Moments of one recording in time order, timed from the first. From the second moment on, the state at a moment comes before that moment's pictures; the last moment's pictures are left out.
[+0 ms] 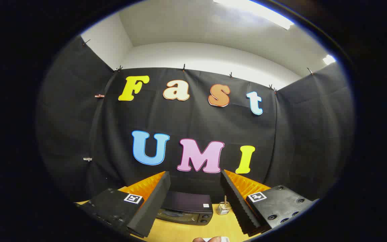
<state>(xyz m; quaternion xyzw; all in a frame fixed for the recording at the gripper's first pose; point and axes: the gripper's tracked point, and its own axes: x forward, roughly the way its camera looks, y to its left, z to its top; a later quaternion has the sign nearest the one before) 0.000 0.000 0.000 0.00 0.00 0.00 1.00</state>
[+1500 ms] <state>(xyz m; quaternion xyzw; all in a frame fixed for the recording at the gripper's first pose) 0.094 0.058 -0.158 0.08 0.16 0.03 0.98</state>
